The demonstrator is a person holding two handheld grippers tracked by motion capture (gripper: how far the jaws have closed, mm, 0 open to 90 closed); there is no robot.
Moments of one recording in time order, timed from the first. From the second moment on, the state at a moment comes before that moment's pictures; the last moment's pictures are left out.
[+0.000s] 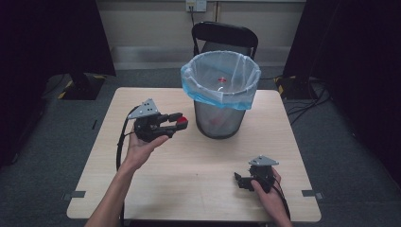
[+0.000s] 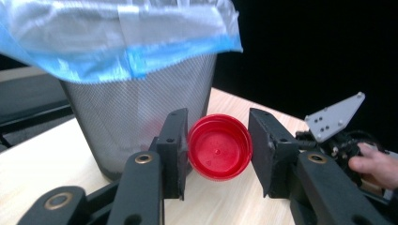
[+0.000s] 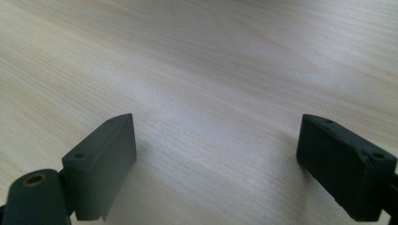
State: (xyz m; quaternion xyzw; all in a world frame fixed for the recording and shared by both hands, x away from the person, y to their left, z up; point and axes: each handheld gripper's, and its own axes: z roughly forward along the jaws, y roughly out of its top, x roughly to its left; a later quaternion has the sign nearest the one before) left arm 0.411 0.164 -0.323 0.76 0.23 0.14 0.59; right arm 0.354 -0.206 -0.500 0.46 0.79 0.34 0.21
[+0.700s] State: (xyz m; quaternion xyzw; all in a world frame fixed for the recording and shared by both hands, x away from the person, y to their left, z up) left arm 0.416 0.160 -0.278 0.73 0.22 0.16 0.63; right arm 0.354 -0.206 -0.500 0.46 0.79 0.34 0.21
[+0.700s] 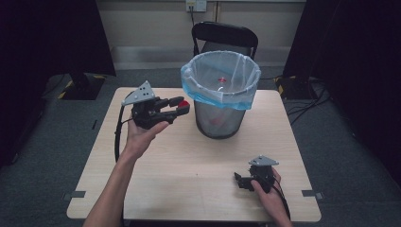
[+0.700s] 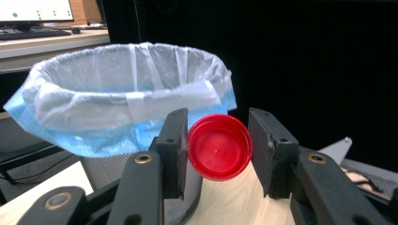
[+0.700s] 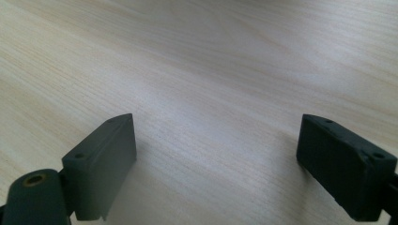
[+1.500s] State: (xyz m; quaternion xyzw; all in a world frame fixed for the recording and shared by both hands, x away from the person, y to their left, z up) left arm 0.434 0.143 -0.233 0.72 0.20 0.17 0.64; right arm 0.354 -0.206 -0.500 0.46 0.79 0.34 0.21
